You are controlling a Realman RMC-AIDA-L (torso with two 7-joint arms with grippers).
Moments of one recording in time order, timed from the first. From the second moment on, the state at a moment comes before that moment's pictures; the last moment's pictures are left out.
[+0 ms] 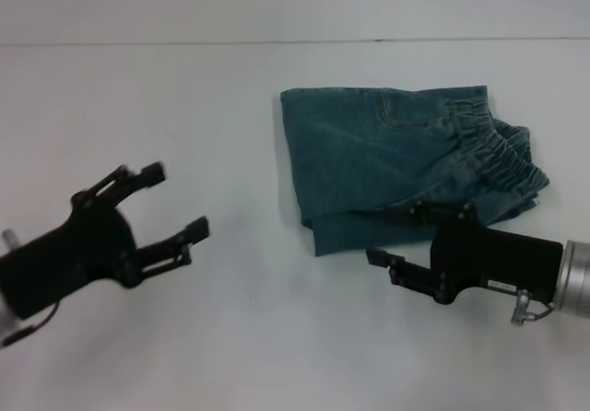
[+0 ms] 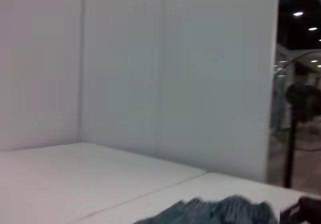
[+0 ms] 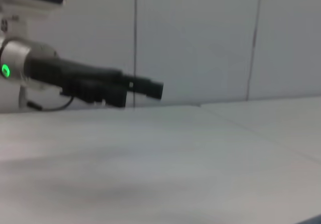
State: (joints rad) left arm -0.23 -2.16 0.76 0.63 1.63 1.58 -0.96; right arm 0.38 2.09 -1.04 -0.47 -1.59 -1.39 0.80
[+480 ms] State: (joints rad) left arm -0.17 -2.16 0.62 0.45 1.71 1.56 -0.75; right arm 0.38 2.09 -1.04 -0.41 -1.54 -1.43 0.70
